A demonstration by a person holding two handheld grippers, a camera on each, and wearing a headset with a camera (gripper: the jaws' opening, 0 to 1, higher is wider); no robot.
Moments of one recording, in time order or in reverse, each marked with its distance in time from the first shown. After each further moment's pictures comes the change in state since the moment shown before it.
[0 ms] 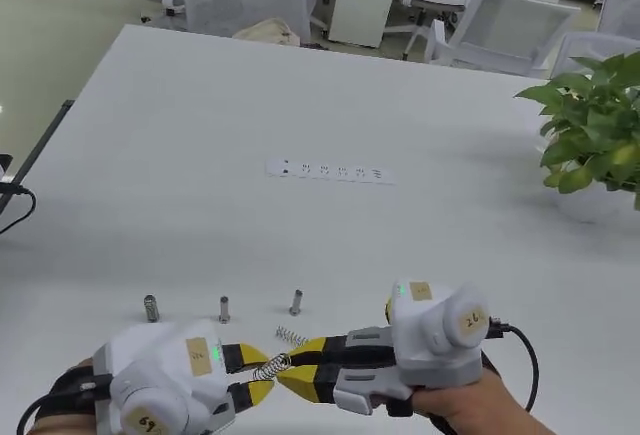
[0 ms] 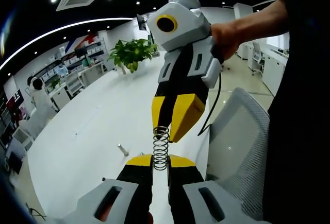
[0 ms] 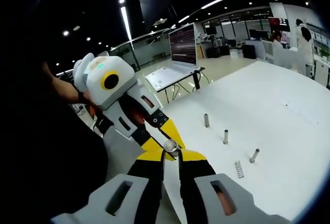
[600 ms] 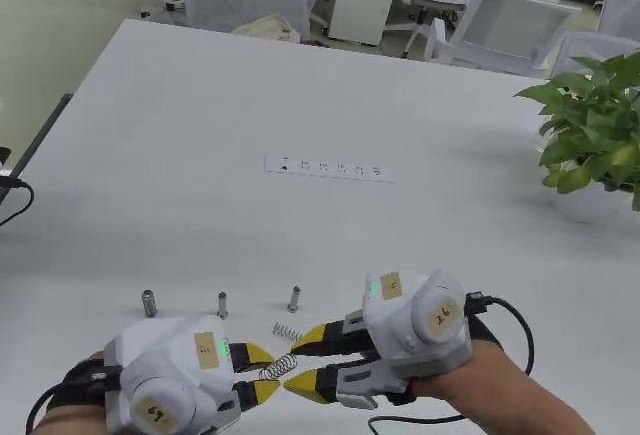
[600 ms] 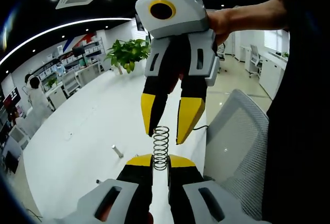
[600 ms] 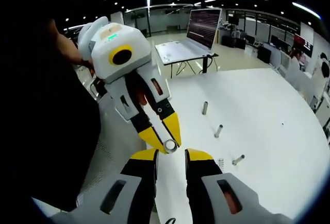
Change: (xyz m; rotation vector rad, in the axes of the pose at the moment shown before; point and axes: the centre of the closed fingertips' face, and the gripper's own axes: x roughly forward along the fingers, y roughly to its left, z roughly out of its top) left arm 0.009 -0.007 0.001 -0.007 -0.007 -0.033; right arm -0.004 -0.005 -0.012 -0.278 0.260 -0.013
